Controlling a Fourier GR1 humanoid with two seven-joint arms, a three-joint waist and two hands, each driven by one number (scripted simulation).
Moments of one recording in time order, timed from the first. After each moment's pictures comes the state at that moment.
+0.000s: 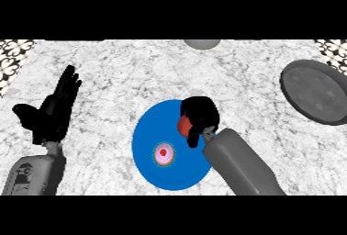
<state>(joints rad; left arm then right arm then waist) -0.24 0.17 0.11 -1.47 -0.01 0.06 0.08 -0.62 0.00 0.47 -1.00 0.89 0.11 0.48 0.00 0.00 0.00</state>
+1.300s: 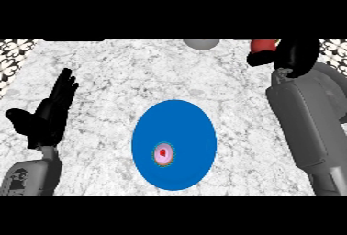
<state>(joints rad) -0.20 0.18 0.12 -1.50 0.00 0.04 0.09 -0.81 -0.24 0.00 -1.10 1.02 -0.37 0.85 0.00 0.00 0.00</state>
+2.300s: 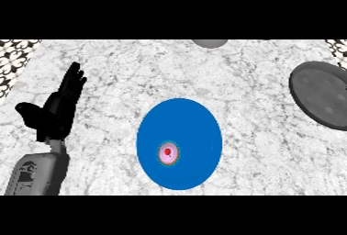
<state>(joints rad) -0.25 0.16 0.10 -1.48 -0.02 0.04 0.09 -0.73 -0.64 -0.35 -0.46 0.84 -0.64 0.22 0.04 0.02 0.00</state>
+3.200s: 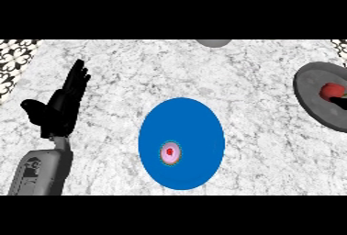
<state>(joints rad) -0.28 0.15 0.09 -1.47 -0.02 0.04 0.08 -0.73 -0.65 -0.61 -0.24 0.54 -0.44 -0.16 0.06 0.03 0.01</state>
